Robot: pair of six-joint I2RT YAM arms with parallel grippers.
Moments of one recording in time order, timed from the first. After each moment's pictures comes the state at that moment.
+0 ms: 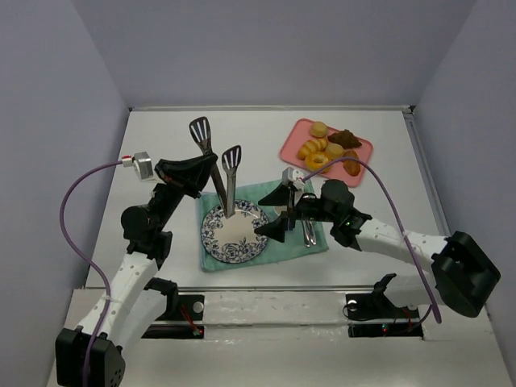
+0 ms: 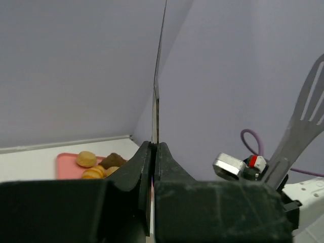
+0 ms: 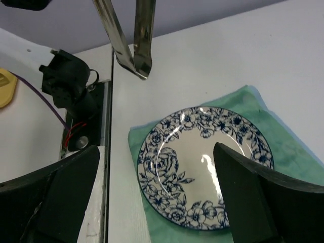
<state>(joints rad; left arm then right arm) -0.24 0.75 0.45 0.88 0.39 -0.75 0.76 1.24 0.62 0.60 -0.66 0.17</state>
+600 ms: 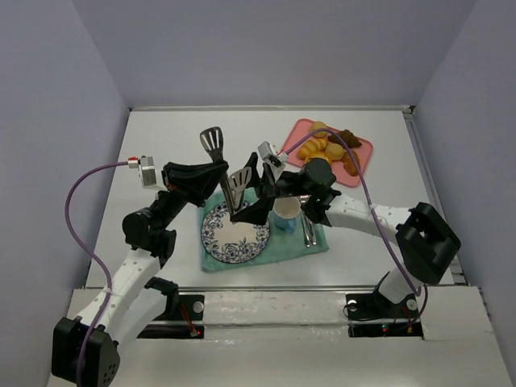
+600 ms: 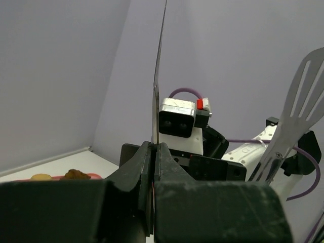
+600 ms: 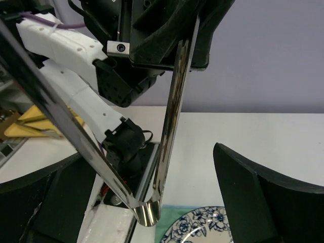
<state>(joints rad) -0.33 0.80 0.44 1.12 0.50 -0.82 0.82 1.57 0.98 0.98 -0.90 0.42</state>
